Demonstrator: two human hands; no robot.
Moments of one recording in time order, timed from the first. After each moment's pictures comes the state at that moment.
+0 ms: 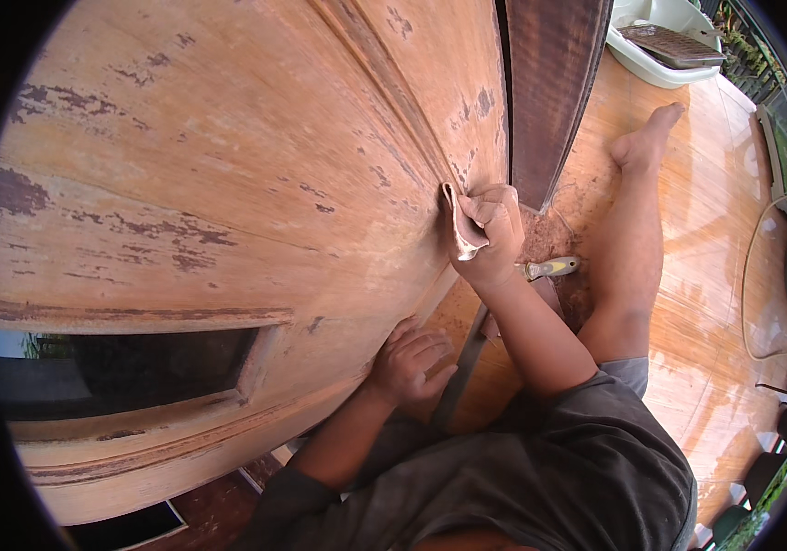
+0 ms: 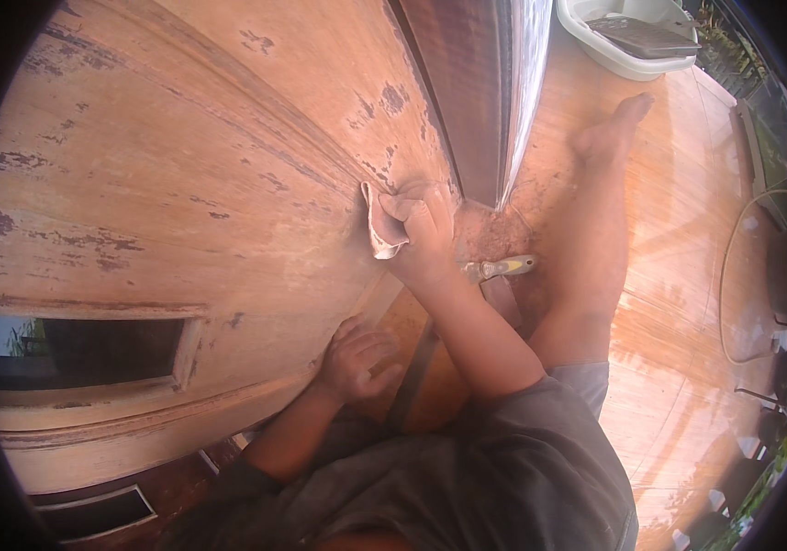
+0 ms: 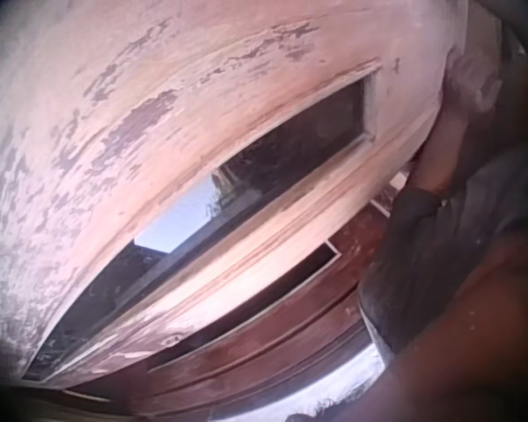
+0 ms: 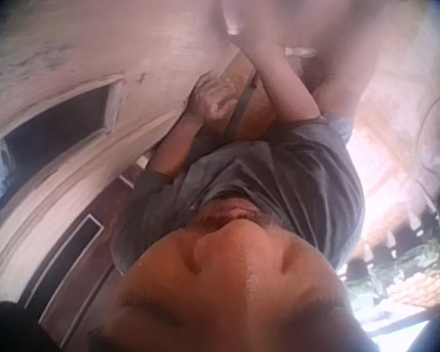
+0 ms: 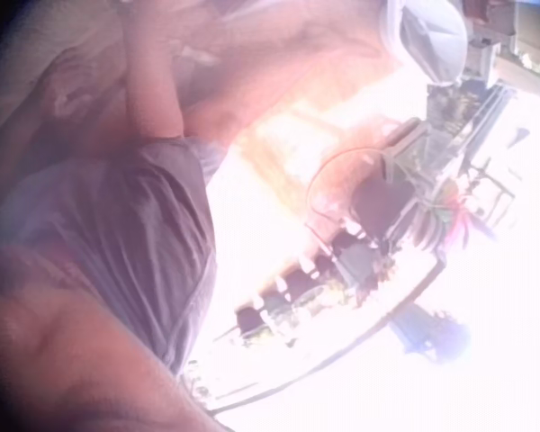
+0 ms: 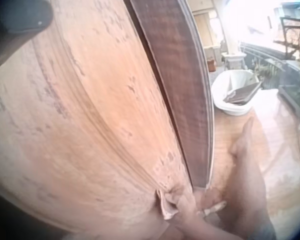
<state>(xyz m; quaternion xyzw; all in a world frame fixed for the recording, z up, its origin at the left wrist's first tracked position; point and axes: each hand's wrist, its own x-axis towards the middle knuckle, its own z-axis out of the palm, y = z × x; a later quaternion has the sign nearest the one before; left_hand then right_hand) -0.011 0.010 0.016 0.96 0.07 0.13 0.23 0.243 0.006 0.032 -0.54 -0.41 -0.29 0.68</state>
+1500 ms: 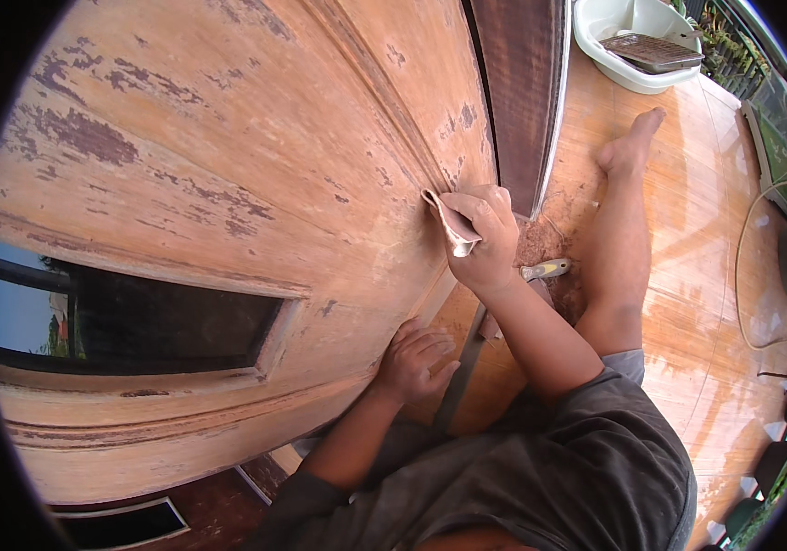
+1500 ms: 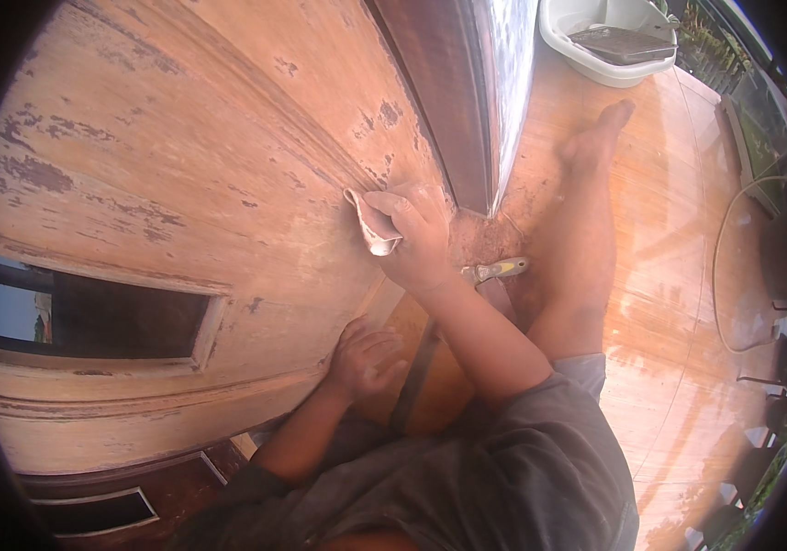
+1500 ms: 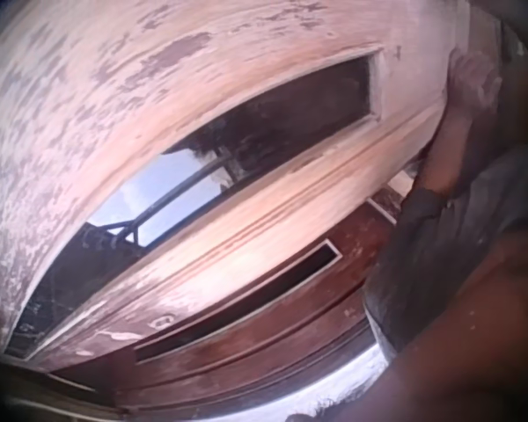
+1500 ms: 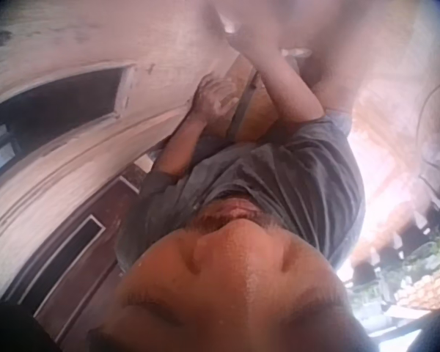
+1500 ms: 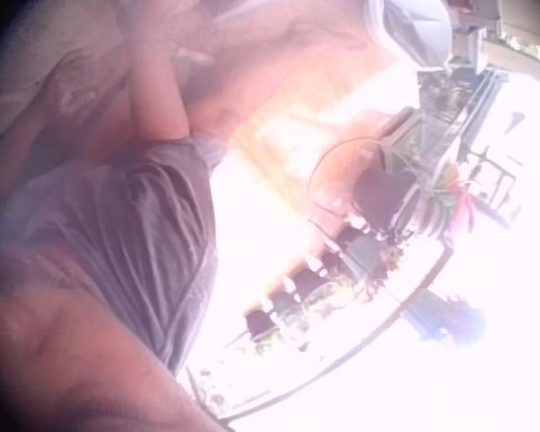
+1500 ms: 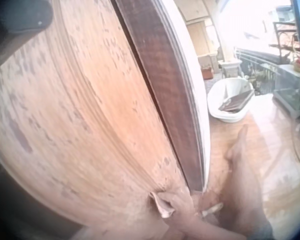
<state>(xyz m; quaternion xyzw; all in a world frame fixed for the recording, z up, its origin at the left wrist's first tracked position) -0.010 0.009 0.011 0.97 0.07 0.14 0.20 0.240 -0.013 0.045 -0.60 -0.43 -0.20 0.64</state>
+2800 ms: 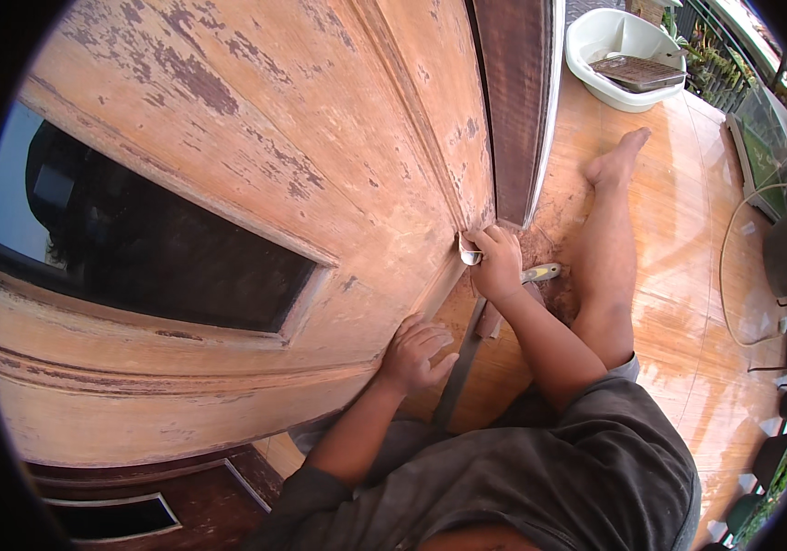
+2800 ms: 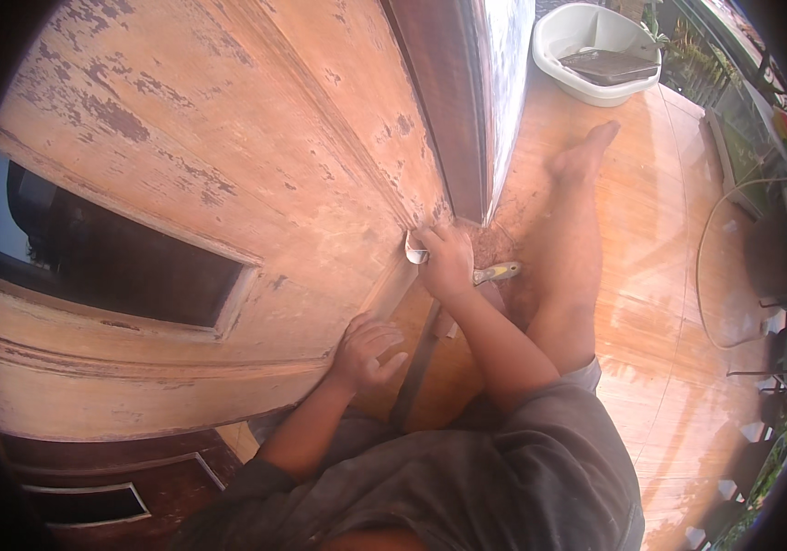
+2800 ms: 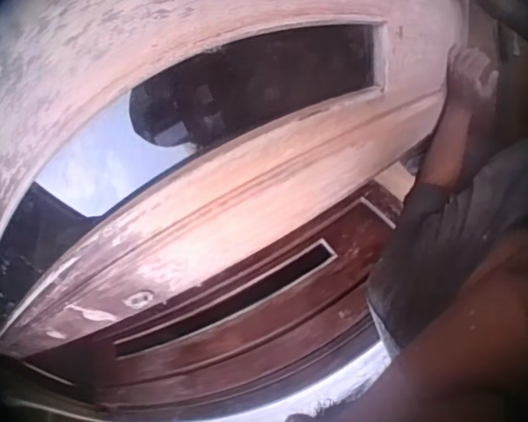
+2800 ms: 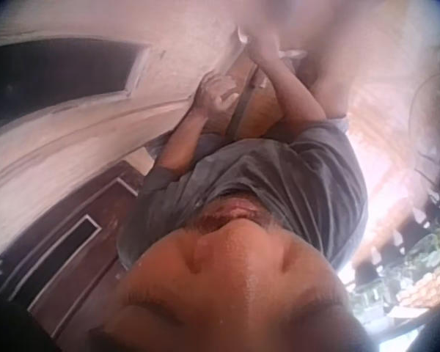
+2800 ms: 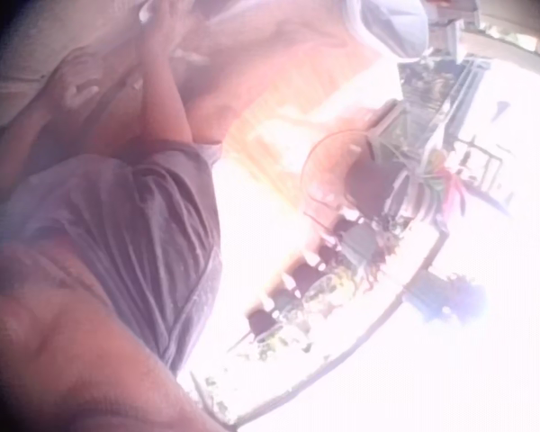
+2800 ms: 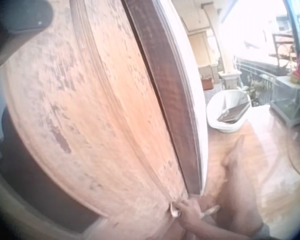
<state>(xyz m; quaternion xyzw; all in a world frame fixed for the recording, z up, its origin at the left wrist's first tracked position) -0.009 0.008 0.011 0.96 0.05 0.18 0.21 0.236 -0.051 -0.012 -0.77 -0.43 -0.09 0.47</state>
